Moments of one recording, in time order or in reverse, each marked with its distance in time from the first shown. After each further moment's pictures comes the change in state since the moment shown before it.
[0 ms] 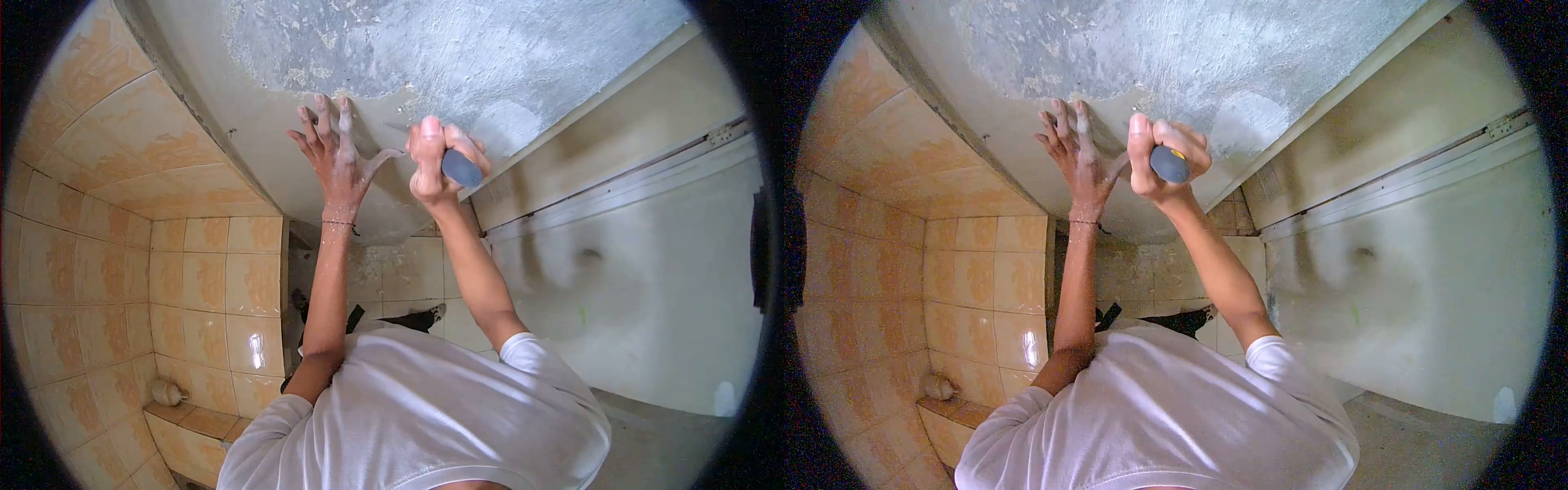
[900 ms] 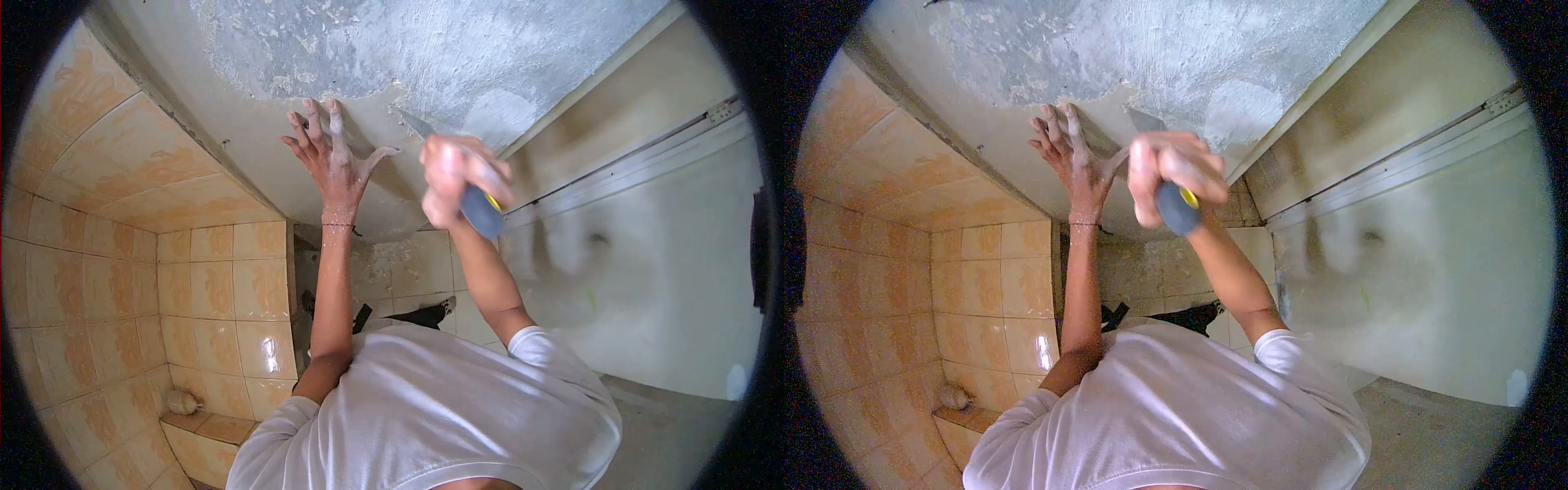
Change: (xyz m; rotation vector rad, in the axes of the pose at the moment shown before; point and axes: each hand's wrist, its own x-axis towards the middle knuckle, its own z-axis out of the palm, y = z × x) left_hand -0.001 -0.005 0.004 0.033 0.020 0.018; right_hand 0.014 -0.013 -0.015 0.306 0.043 -0.086
